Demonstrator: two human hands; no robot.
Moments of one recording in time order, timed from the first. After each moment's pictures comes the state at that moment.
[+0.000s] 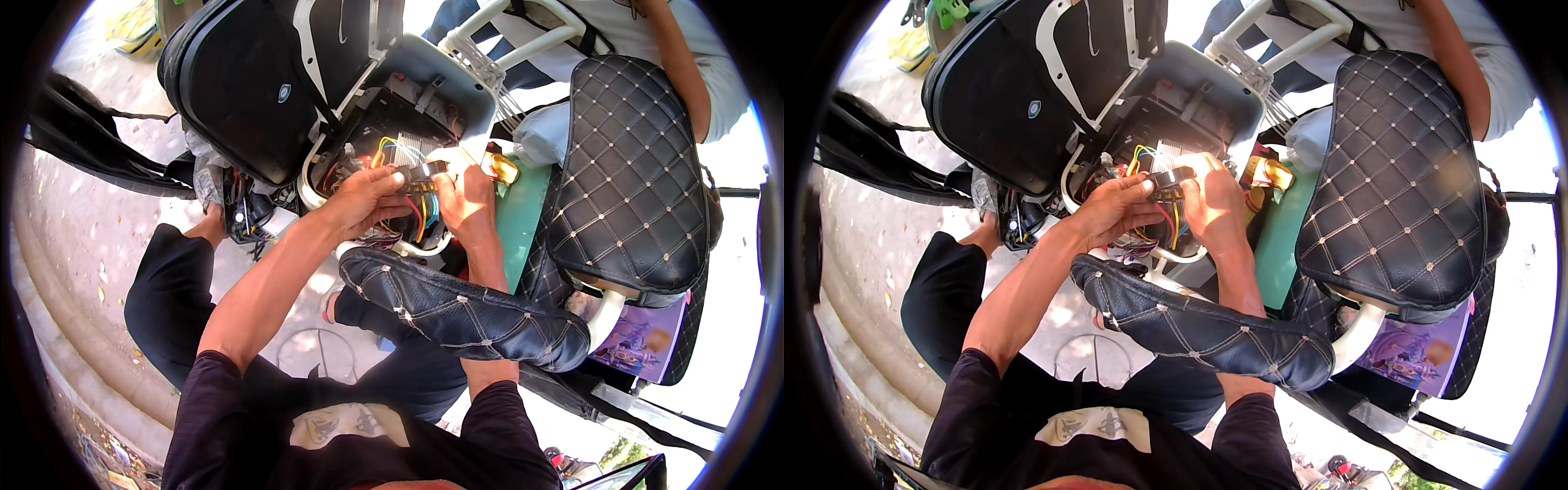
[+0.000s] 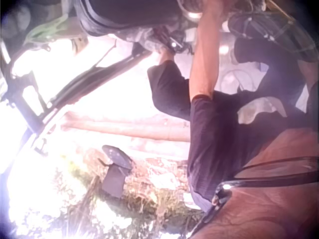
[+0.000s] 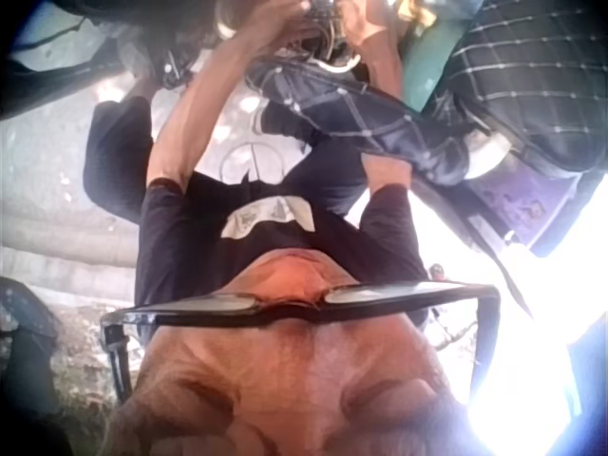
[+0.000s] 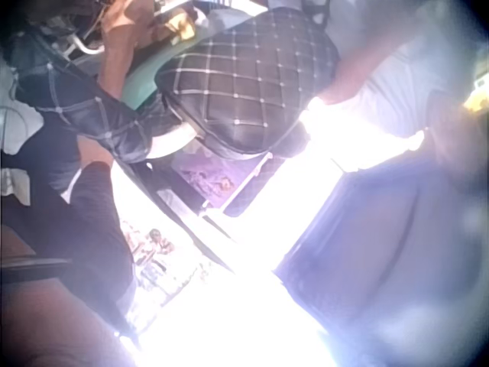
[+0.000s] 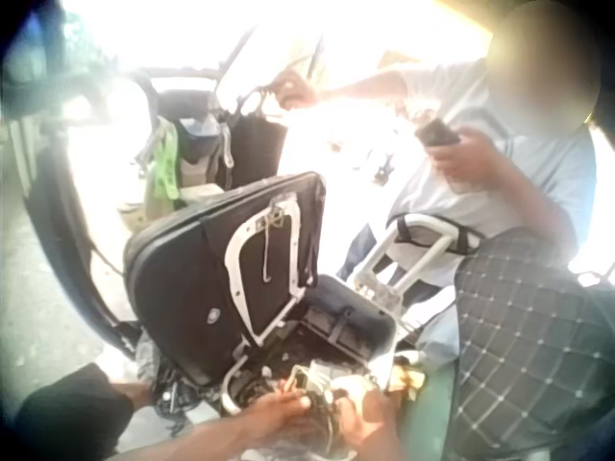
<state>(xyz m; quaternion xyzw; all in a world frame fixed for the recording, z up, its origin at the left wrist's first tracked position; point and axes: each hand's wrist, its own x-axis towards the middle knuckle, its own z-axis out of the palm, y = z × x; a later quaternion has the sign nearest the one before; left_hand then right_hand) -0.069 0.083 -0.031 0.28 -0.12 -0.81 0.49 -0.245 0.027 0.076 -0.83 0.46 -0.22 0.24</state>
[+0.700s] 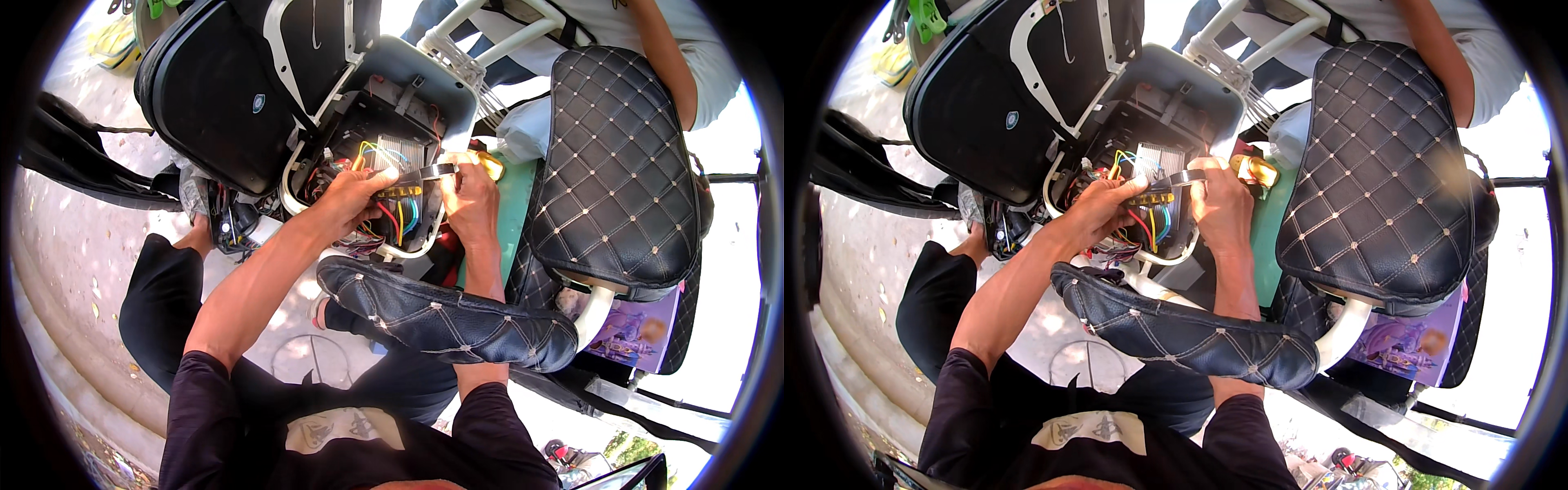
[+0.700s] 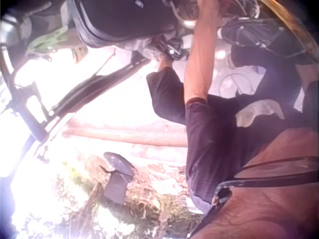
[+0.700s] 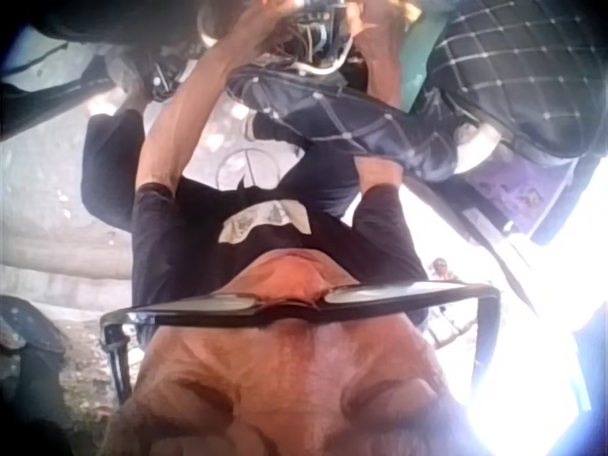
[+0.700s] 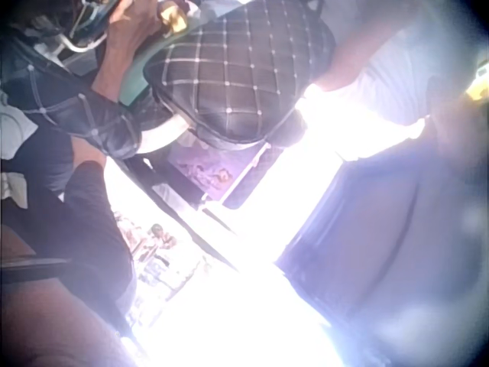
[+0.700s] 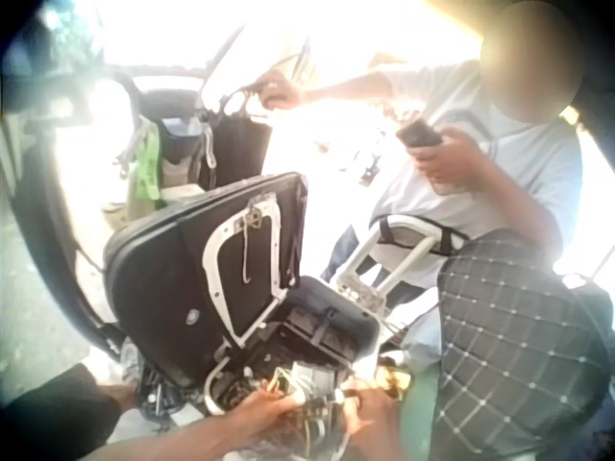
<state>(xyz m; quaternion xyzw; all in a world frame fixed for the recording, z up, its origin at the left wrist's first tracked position) -0.079 0.066 -0.014 0.43 -0.14 -0.78 0.43 -0.280 0.017 0.068 -0.82 0.50 -0.25 0.11</state>
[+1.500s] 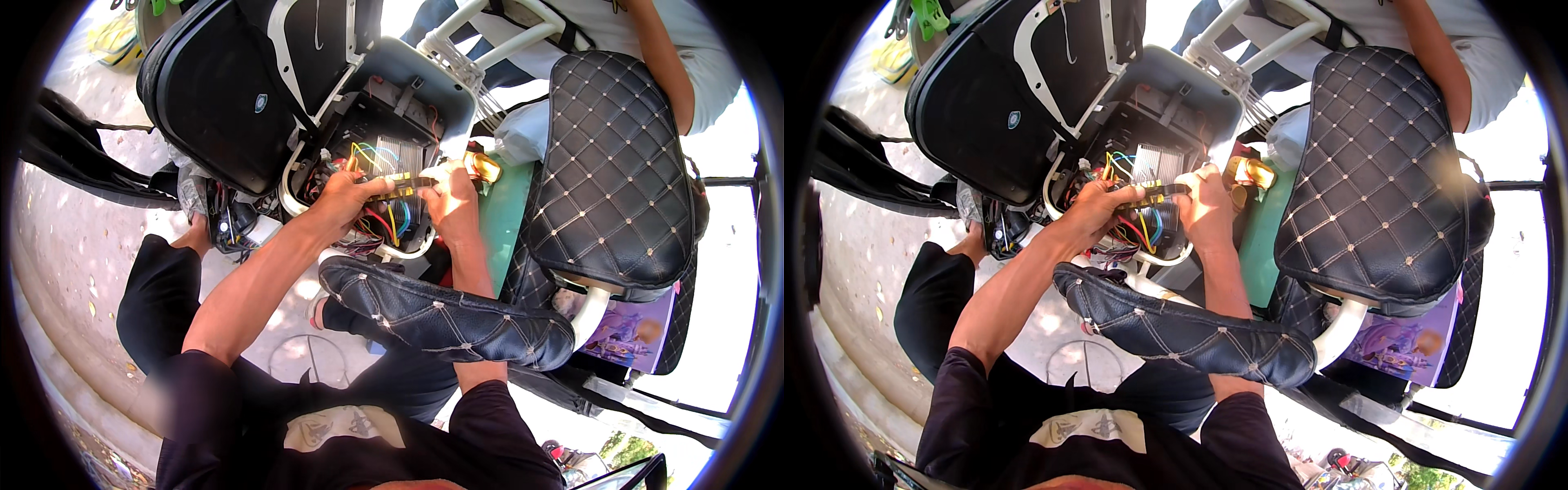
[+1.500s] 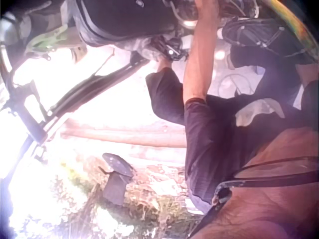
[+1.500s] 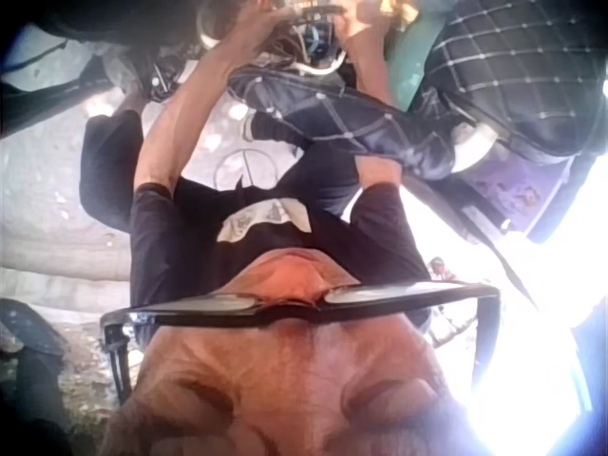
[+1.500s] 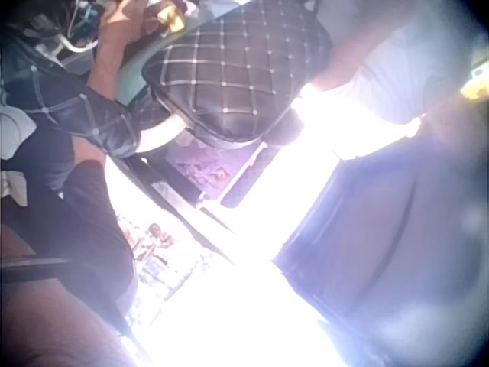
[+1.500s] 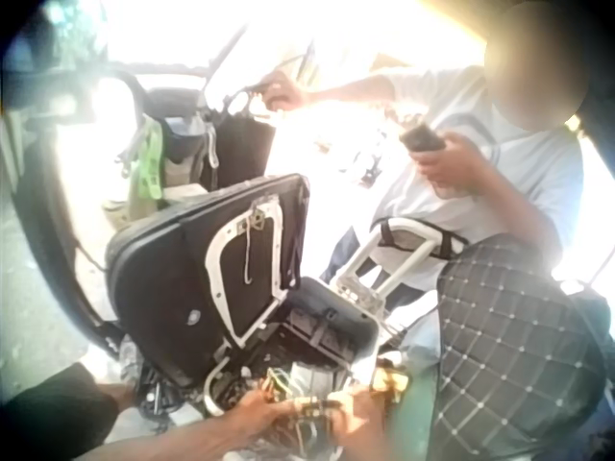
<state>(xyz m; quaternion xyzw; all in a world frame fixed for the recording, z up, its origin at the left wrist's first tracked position) -0.077 0.074 -0.017 0.40 -0.14 -0.76 0.50 -0.282 0.022 0.033 -0.81 0.52 -0.22 0.18</state>
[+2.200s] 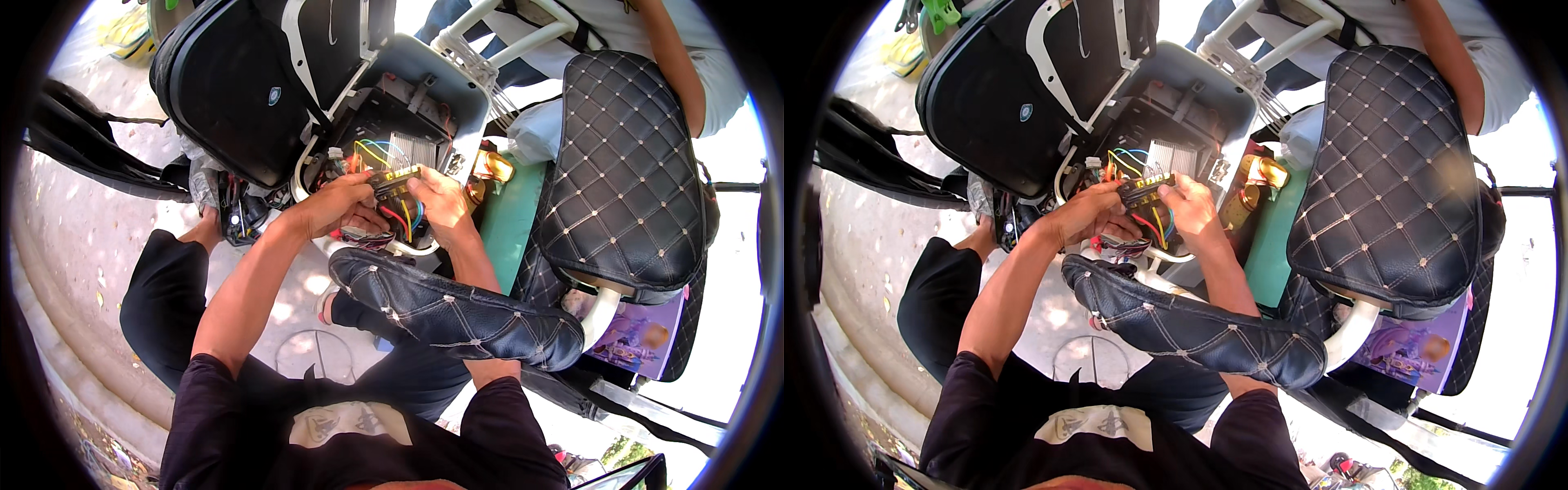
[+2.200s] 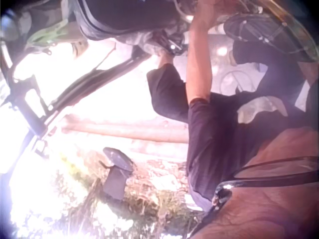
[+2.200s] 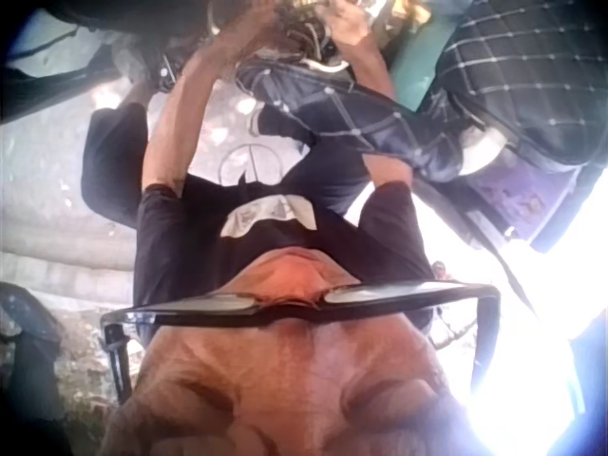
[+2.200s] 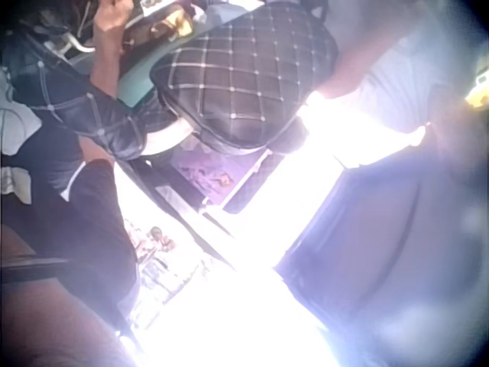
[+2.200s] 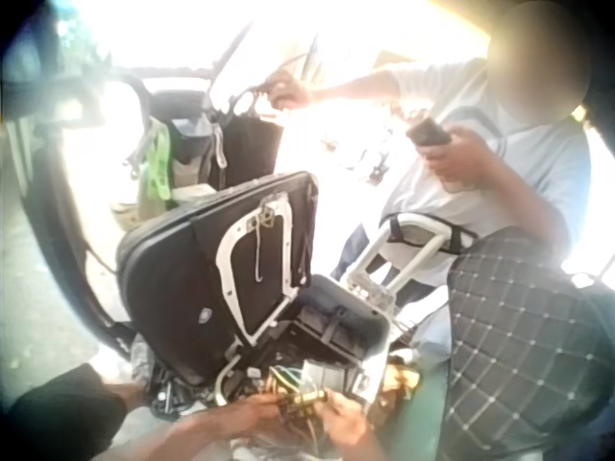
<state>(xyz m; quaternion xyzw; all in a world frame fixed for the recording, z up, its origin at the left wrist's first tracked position) -0.032 0.093 -0.021 0.34 -0.22 -0.83 0.38 -0.264 0.023 0.002 -0.55 0.52 -0.20 0.62</state>
